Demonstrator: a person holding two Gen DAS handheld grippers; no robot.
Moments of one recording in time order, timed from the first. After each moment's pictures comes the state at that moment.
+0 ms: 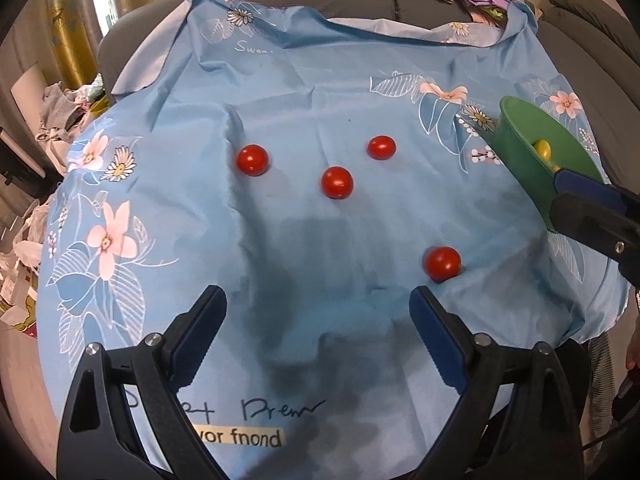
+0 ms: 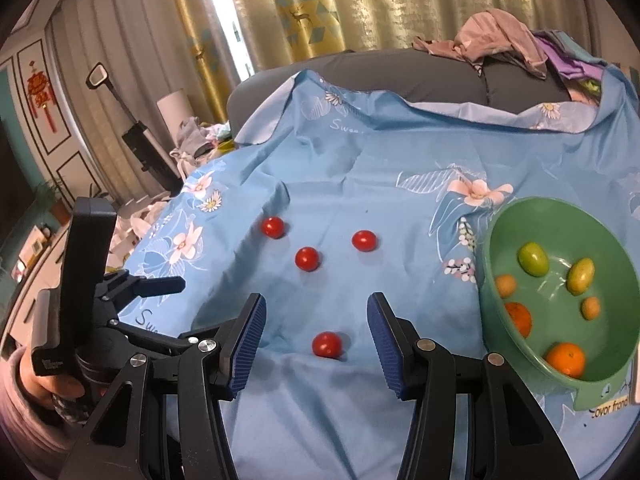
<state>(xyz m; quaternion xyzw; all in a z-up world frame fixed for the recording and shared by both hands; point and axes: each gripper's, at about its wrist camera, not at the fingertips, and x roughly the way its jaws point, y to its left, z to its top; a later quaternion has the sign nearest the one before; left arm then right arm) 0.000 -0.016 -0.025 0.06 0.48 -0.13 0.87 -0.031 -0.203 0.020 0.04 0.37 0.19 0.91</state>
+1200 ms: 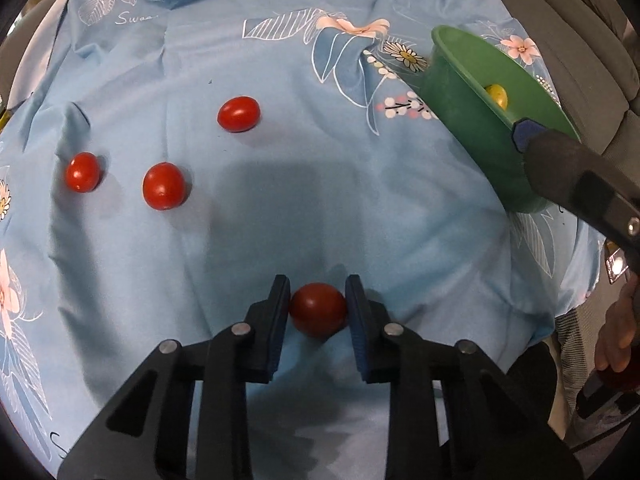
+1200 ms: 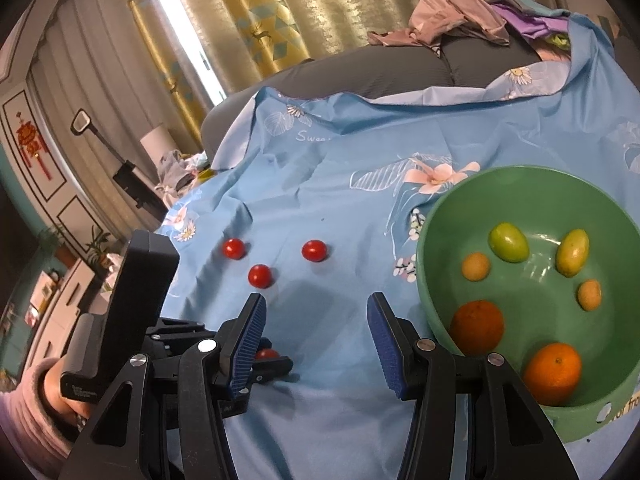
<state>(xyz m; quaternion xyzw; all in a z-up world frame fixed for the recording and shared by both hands) 0.041 -0.106 -0.064 0.07 0.55 -0.25 0.79 -0.011 -0.263 -0.005 0.12 0.36 0.18 0.91</state>
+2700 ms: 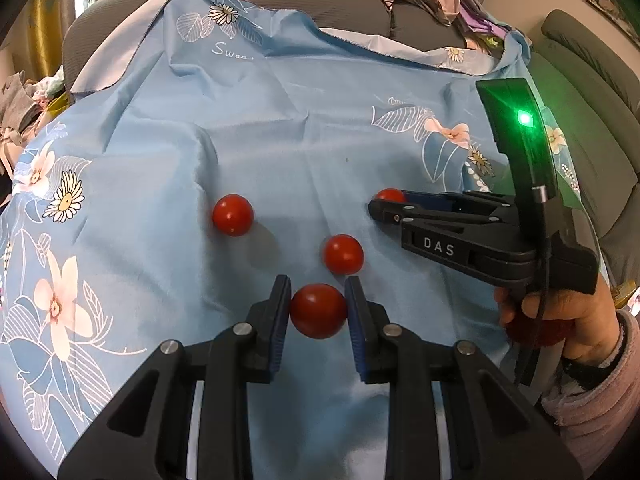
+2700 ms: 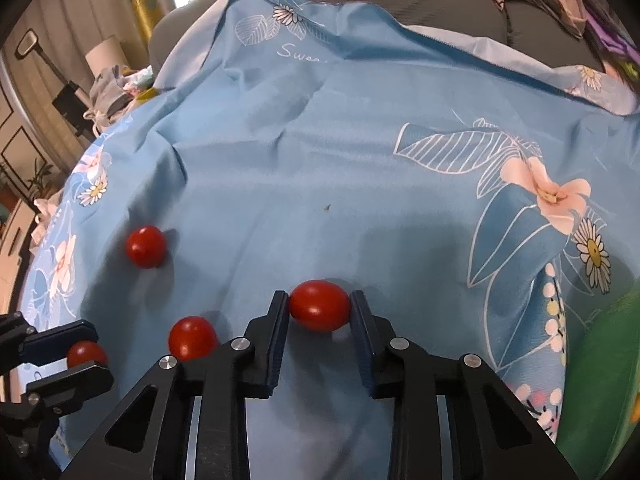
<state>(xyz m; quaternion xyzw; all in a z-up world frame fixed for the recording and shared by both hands) 0.073 -0.004 -0.034 -0.01 0.47 -0.20 0.86 0.125 -0.169 -0.069 0.00 0.47 0.13 0.87</state>
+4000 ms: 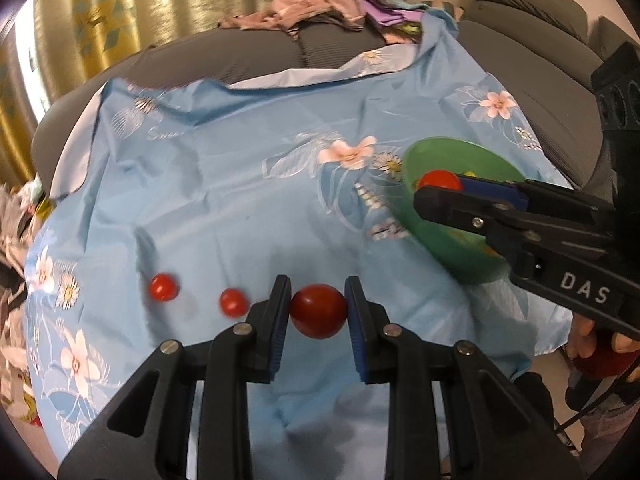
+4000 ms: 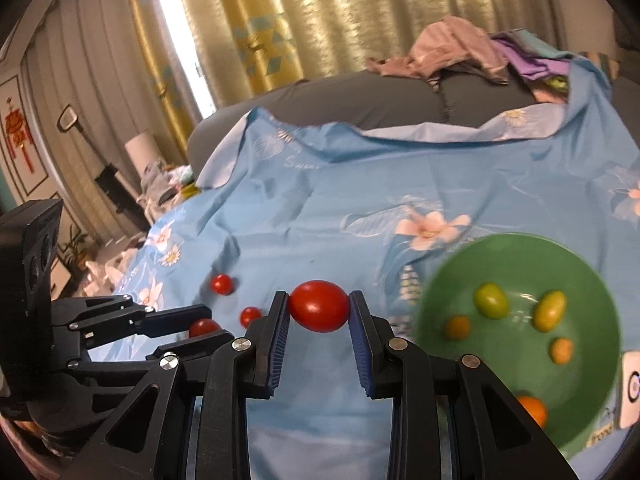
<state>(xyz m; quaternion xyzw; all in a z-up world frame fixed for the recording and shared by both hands) 0.029 -0.102 0.028 0.10 0.40 -0.25 0.87 0.009 -0.251 0.033 0.08 0.33 0.14 0.93</state>
